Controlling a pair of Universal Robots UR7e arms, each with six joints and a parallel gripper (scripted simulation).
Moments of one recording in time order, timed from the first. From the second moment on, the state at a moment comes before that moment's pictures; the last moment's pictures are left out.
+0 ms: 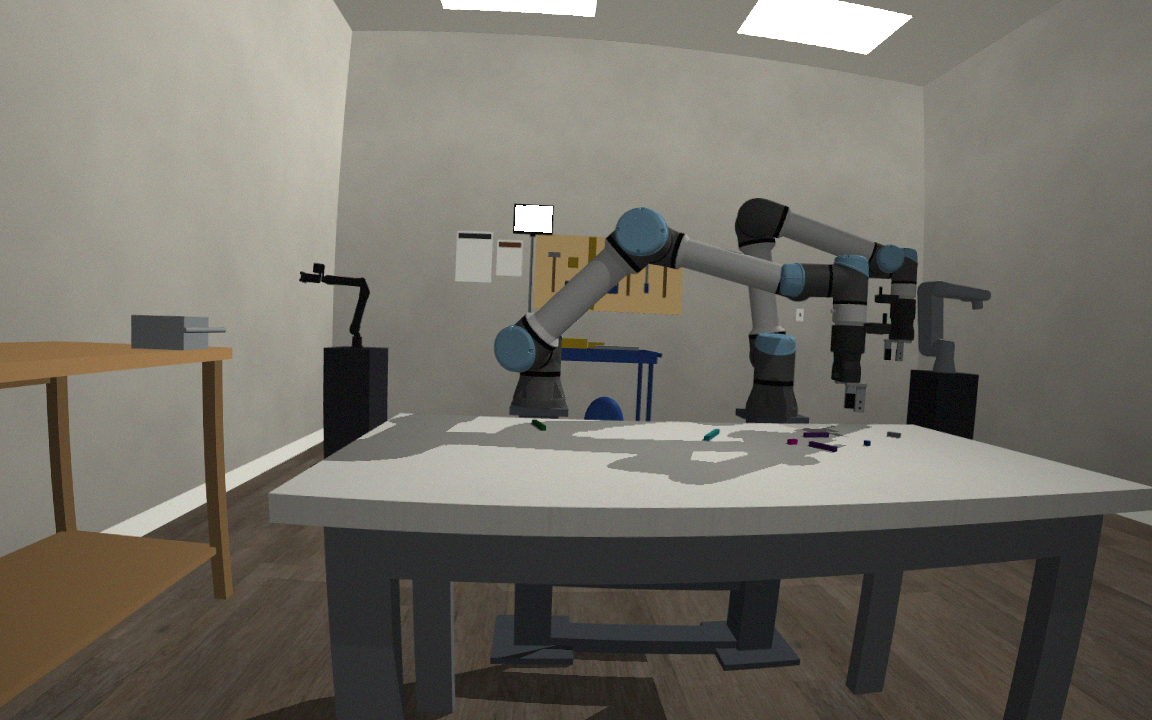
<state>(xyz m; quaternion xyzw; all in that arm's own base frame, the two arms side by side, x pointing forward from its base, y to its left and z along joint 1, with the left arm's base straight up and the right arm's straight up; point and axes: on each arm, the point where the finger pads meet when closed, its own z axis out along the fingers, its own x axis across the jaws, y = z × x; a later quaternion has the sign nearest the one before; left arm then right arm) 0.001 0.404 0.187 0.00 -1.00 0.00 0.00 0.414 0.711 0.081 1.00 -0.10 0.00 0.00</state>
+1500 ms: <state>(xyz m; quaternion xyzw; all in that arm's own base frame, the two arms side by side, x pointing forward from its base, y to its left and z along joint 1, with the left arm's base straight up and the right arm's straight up) 0.001 0.404 0.187 0.00 -1.00 0.00 0.00 0.443 0.602 0.086 0.75 -0.67 0.00 0.00</state>
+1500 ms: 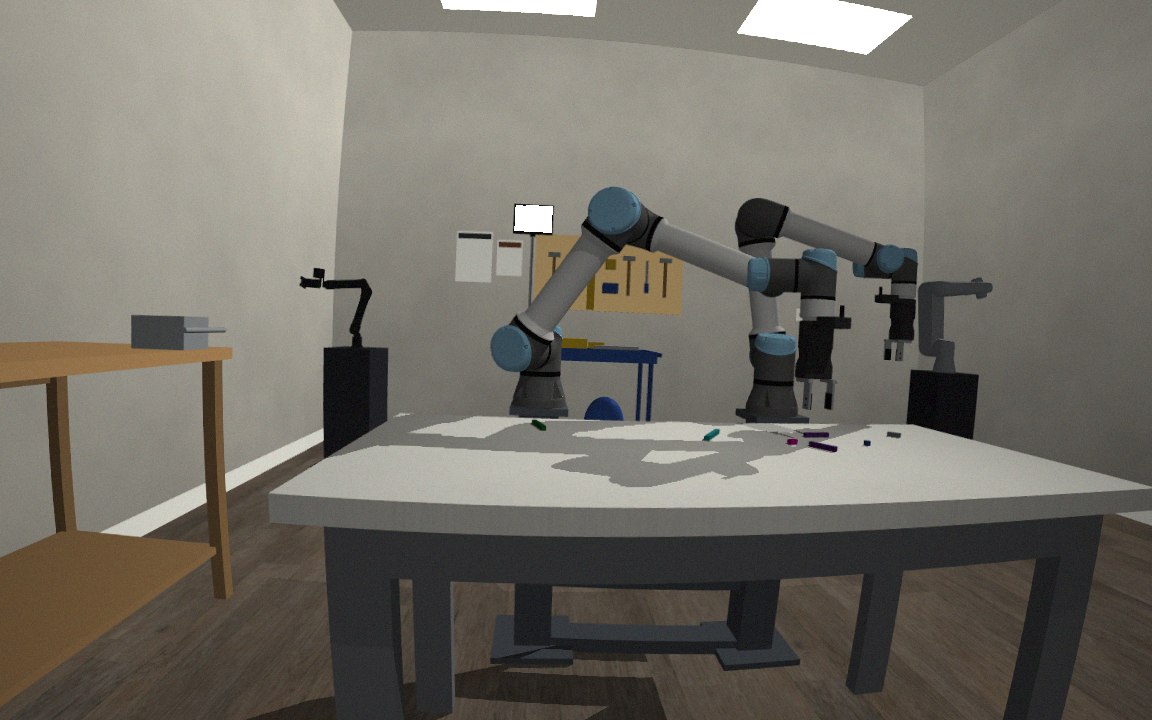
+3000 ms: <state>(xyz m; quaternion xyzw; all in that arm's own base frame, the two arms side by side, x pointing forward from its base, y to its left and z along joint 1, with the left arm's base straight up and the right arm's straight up) 0.001 0.404 0.187 0.00 -1.00 0.00 0.00 0.422 0.477 0.082 0.19 -0.98 0.00 0.00</state>
